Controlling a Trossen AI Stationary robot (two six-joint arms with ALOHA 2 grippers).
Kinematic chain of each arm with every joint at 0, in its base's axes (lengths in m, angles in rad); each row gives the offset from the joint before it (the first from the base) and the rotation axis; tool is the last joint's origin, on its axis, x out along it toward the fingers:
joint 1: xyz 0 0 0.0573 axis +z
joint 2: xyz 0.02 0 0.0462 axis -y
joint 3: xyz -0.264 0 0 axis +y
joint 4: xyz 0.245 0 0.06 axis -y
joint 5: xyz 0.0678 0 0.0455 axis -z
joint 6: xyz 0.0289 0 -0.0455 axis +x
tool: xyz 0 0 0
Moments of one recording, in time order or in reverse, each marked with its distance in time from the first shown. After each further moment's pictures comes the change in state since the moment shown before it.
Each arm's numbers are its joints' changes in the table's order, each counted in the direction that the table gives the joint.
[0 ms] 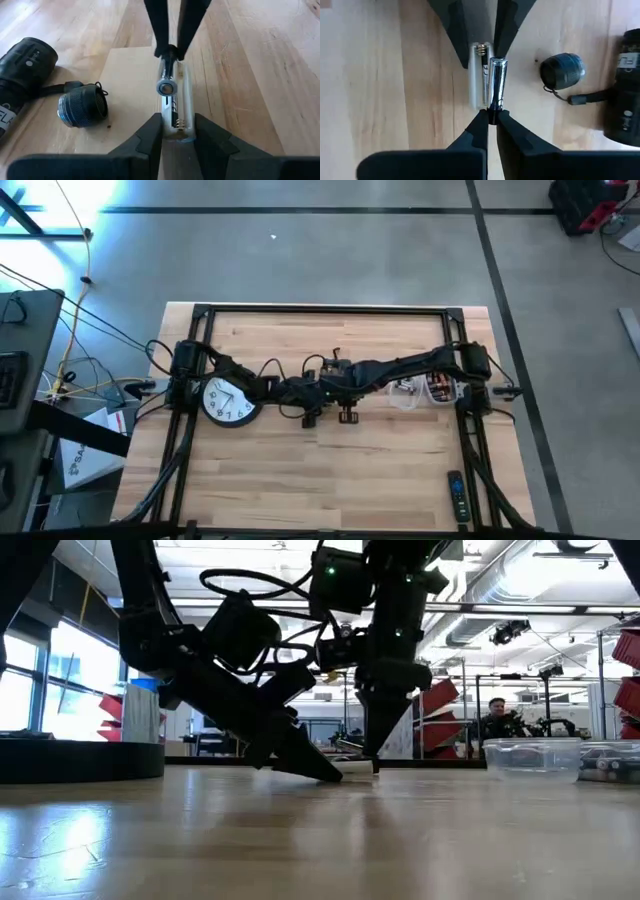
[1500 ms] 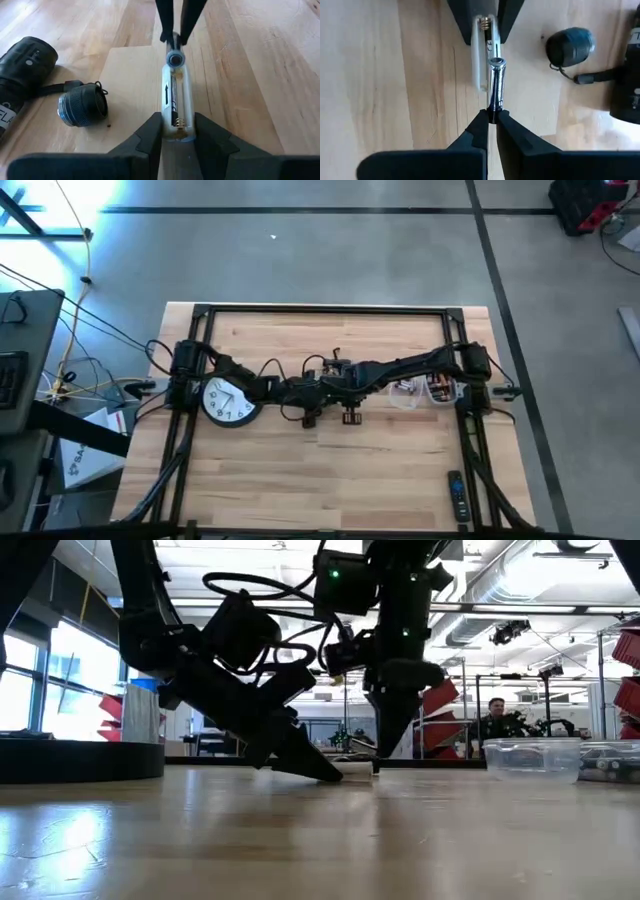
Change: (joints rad) left arm 0.000 0.000 0.000 -0.001 -0.004 0.000; right arm 0.003 -0.003 -0.002 -0.047 -0.010 0.022
